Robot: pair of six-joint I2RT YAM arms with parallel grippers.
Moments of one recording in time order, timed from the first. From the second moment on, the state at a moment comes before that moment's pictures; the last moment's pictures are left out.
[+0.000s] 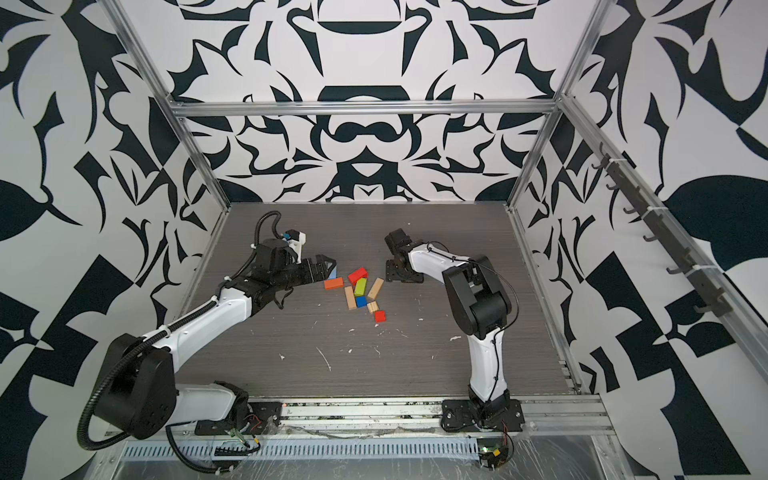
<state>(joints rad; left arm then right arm) -0.41 1.35 0.82 -0.08 0.27 -0.55 0.47 2.02 1.37 -0.59 0.11 0.50</state>
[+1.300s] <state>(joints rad) -0.49 1.54 0.85 -0.11 0.32 -0.55 0.47 1.79 1.28 -0.61 0.00 0.27</state>
